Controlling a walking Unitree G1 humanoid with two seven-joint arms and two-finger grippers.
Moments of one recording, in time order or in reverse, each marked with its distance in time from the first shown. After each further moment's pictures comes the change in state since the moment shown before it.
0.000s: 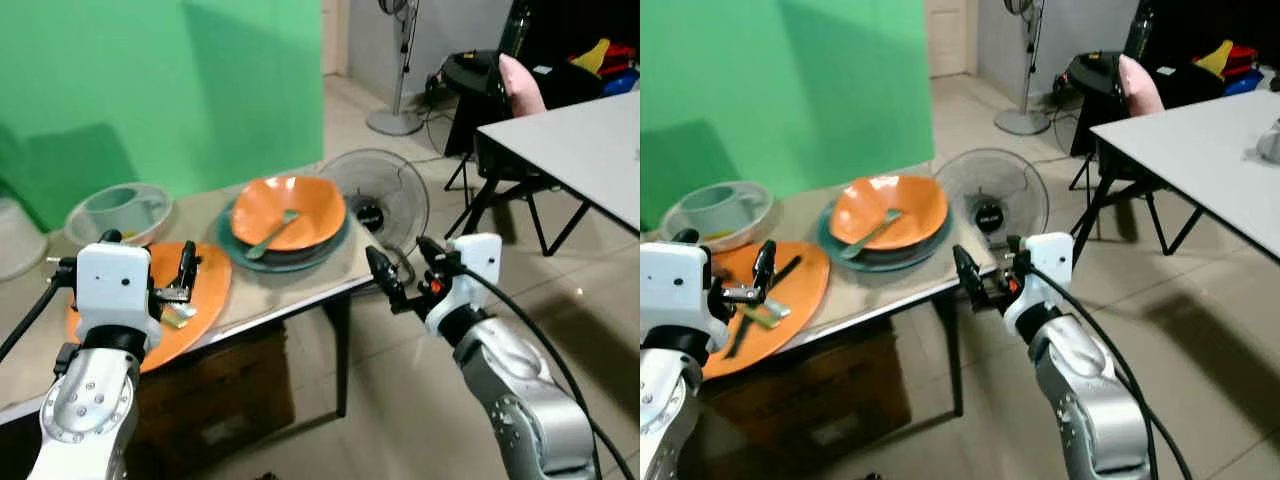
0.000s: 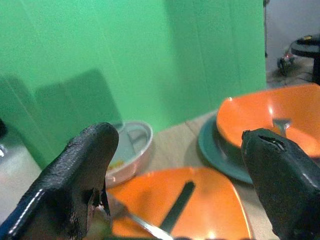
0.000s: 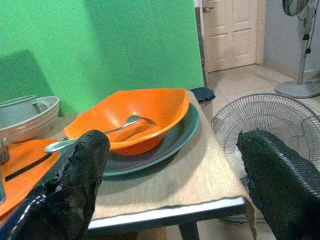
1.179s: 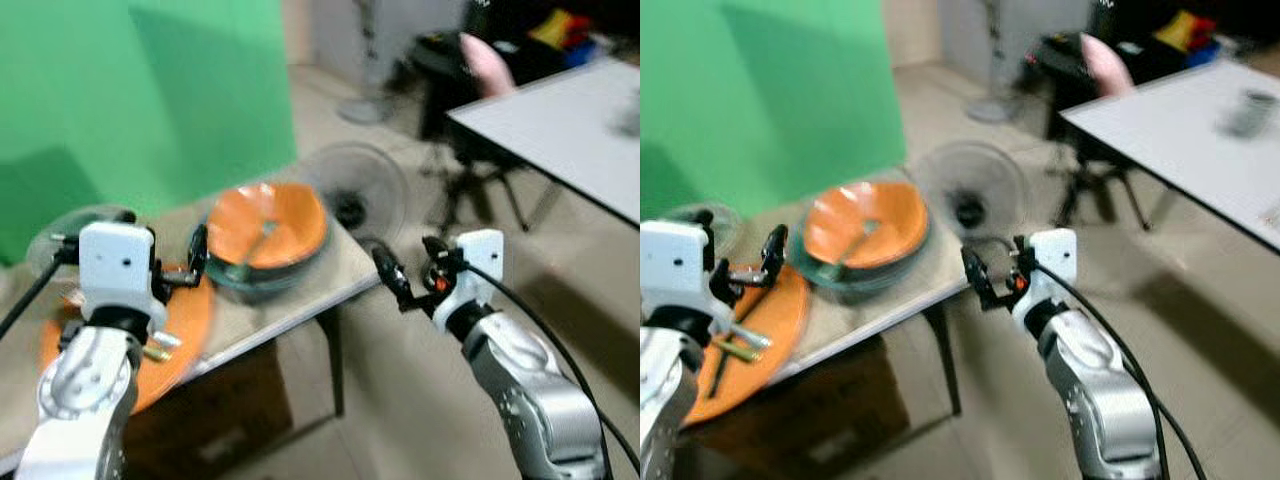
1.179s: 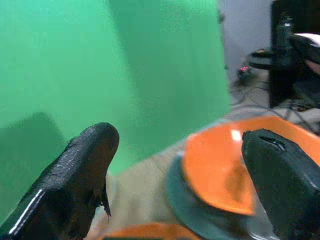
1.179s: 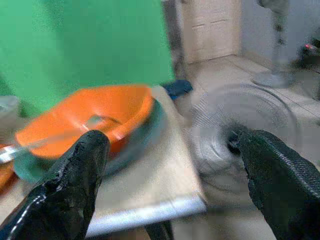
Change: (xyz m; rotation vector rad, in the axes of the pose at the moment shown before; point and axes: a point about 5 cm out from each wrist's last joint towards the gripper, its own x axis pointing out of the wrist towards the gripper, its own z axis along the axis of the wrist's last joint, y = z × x) left arm 0.011 0.004 0.016 -0.004 -0.060 -0.074; right arm 0.006 -0.001 0.002 -0.027 0.026 0.034
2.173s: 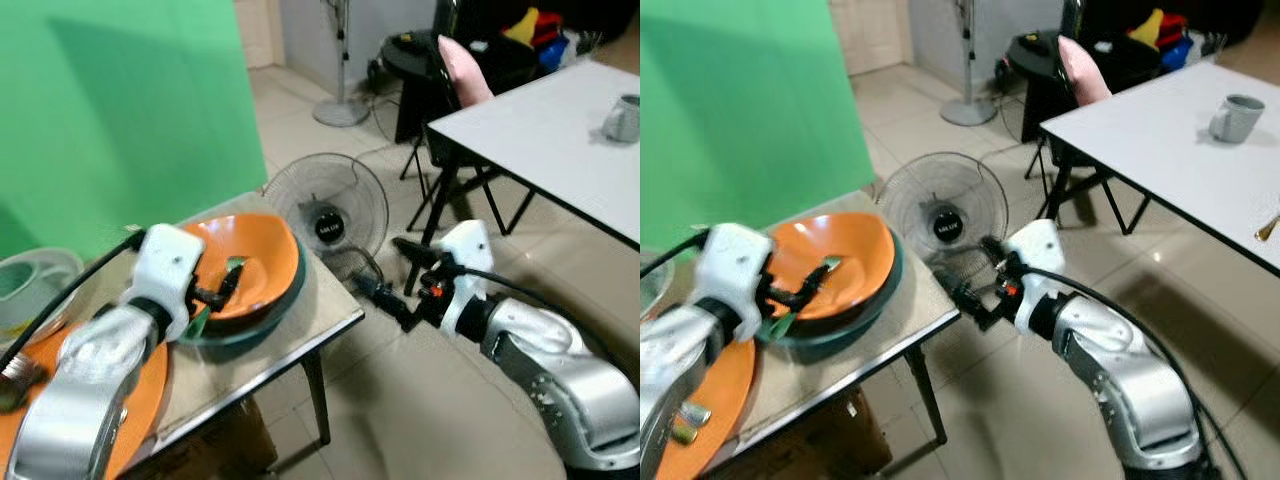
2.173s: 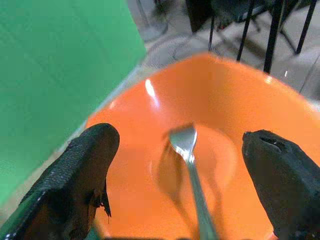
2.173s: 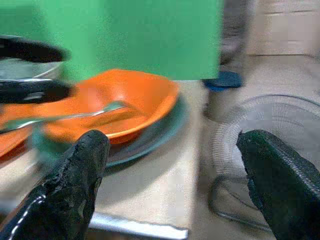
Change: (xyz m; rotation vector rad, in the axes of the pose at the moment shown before) left arm 0.026 -0.009 -0.030 0.102 0.325 -0.317; right arm -0.011 0.005 0.020 -0.161 0.122 0.387
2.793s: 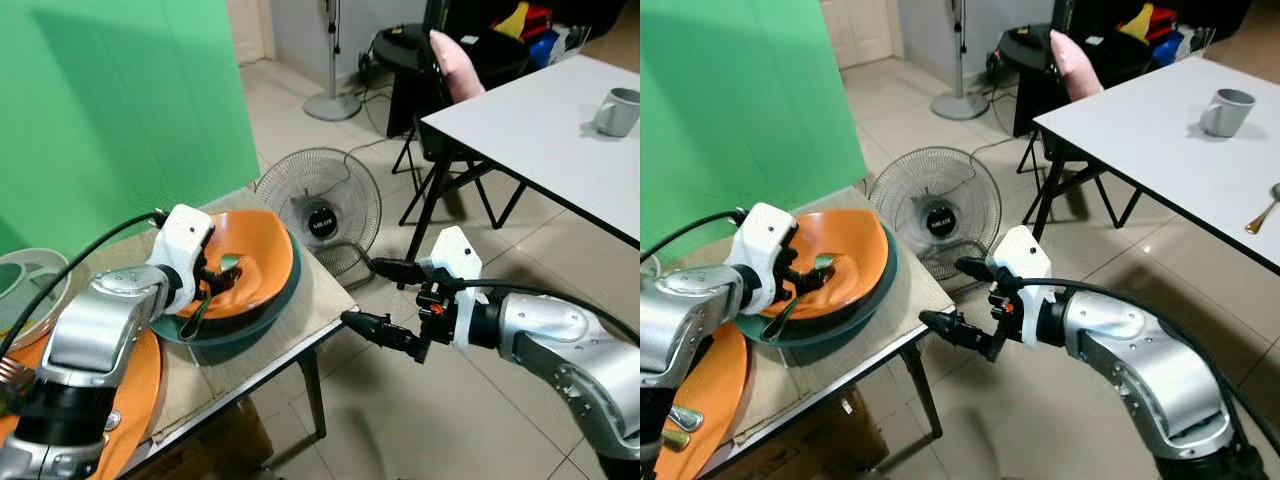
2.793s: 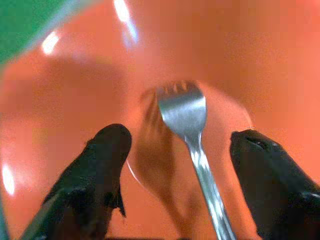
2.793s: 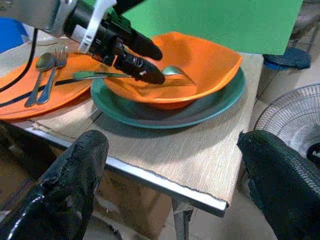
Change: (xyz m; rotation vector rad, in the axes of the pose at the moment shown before) left arm 0.048 0.018 -0.008 -0.106 0.297 -0.140; right arm -0.010 0.006 0.010 -0.075 0.138 0.251
